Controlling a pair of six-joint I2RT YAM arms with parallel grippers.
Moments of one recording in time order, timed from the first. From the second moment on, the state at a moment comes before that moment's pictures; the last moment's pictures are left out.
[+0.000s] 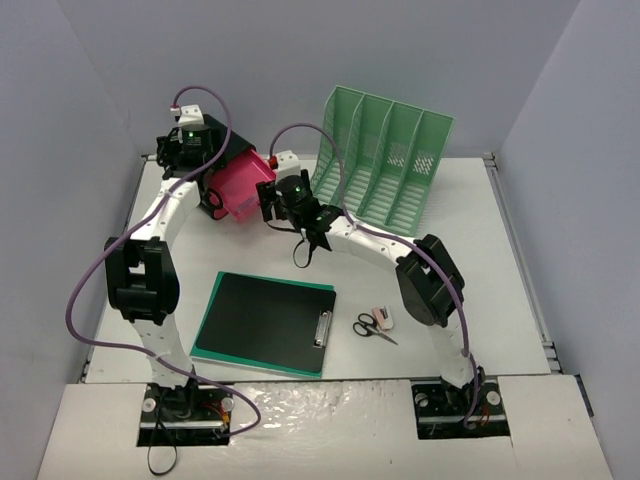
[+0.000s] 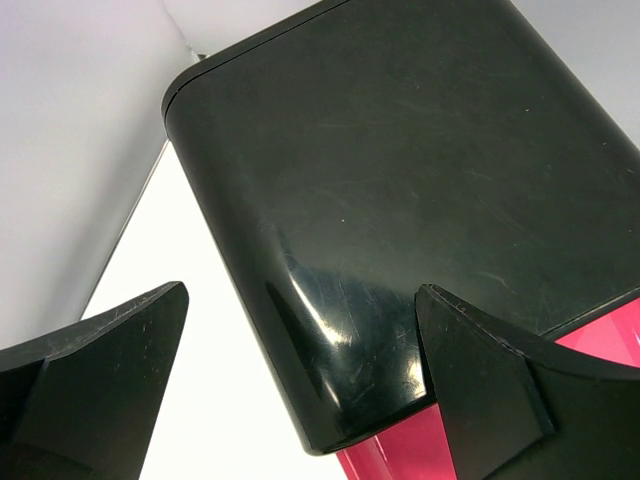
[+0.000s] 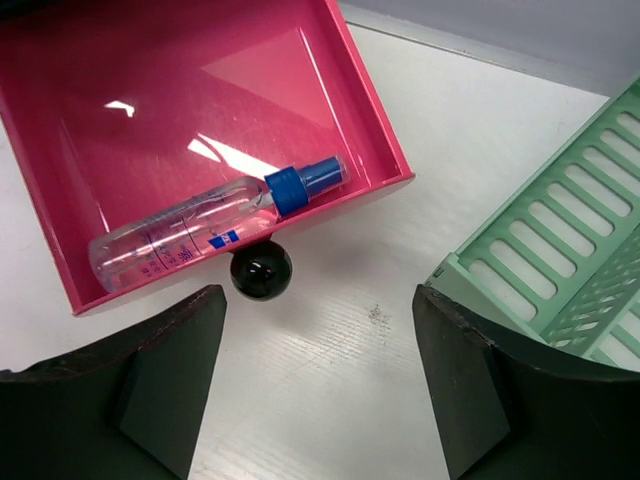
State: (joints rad) left arm -0.10 1.89 1.64 -0.21 -0.45 -0.12; right arm 0.80 2.11 1.68 0.04 0.34 0.21
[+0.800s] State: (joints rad) left arm -0.10 1.89 1.65 -0.21 -0.45 -0.12; right arm 0.78 2.11 1.67 0.04 0.24 0.19
